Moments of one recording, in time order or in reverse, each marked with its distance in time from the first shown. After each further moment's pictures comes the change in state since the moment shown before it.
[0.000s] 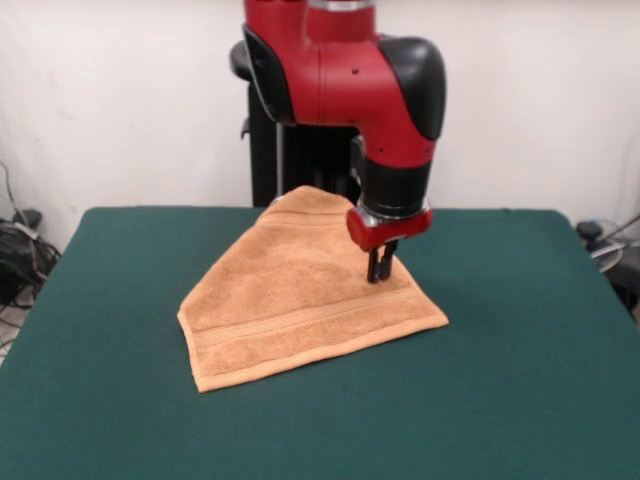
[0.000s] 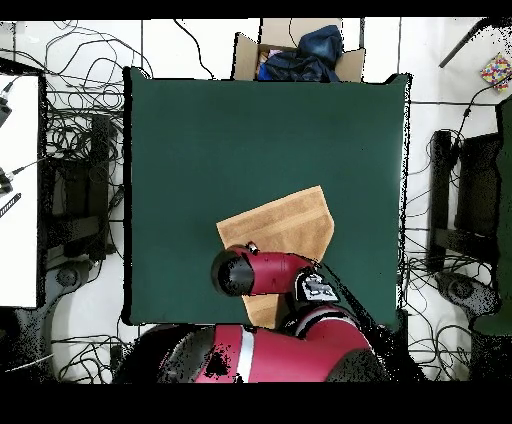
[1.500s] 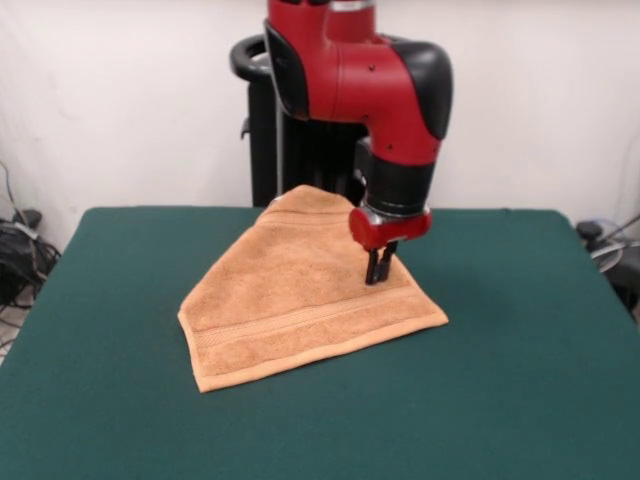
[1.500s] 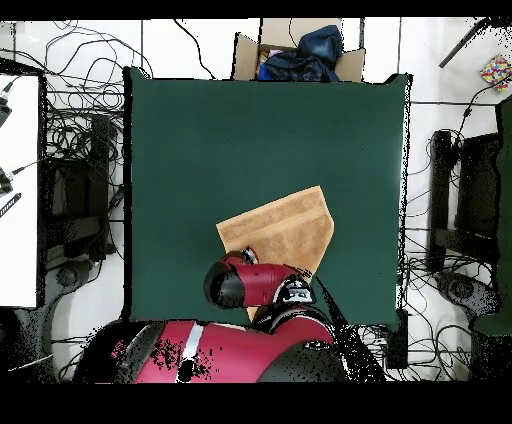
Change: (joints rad) arm 0.102 0.036 -0.094 0.021 0.022 -0.167 0.000
